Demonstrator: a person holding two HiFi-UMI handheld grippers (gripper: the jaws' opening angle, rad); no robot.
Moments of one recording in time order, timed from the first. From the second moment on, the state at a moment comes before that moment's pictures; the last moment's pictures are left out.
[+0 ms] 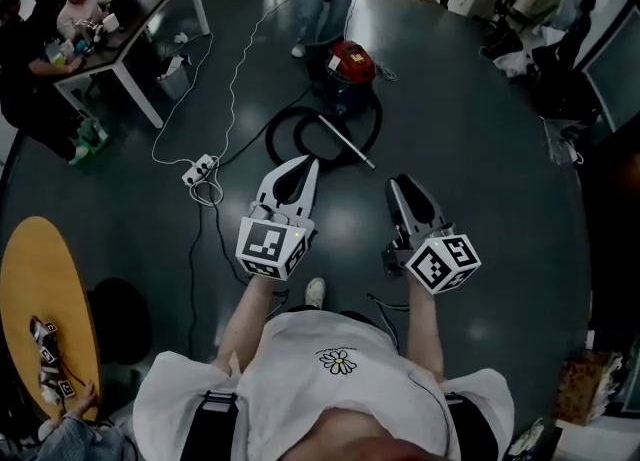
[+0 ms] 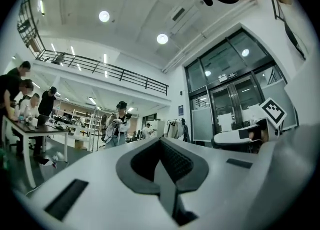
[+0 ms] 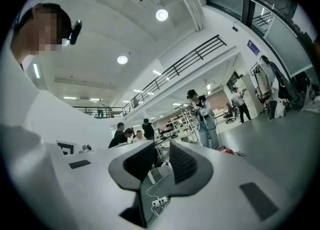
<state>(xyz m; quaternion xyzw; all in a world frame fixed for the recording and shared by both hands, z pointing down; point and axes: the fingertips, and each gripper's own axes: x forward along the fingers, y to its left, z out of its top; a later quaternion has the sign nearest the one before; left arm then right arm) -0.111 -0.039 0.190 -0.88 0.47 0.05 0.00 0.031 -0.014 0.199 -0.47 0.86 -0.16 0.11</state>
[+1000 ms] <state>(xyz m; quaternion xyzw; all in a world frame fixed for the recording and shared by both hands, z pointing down) -0.087 -0.394 0.220 -0.88 0.47 0.07 -0.08 0.074 -0.379 0.212 -0.45 0.88 -0.13 0.11</state>
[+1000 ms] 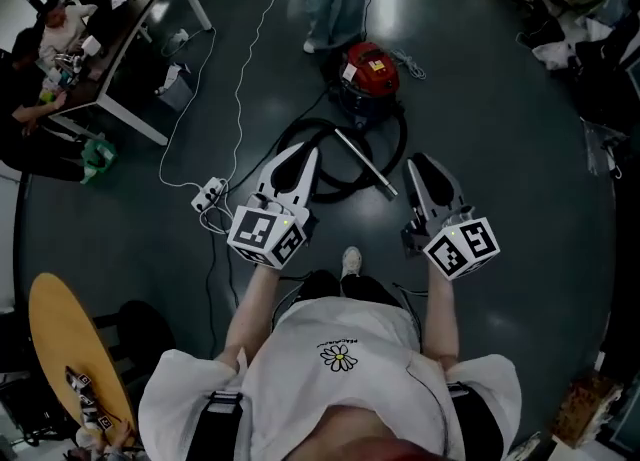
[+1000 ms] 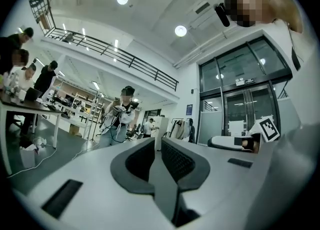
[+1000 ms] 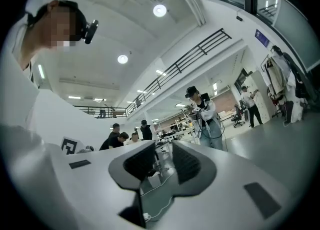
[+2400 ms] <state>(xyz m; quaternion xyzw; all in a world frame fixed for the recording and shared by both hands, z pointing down) -0.095 -0.688 0.848 -0.90 0.41 -0.05 -0.11 0.073 -0.668 0.923 -0.41 0.86 -0.22 -0.19</state>
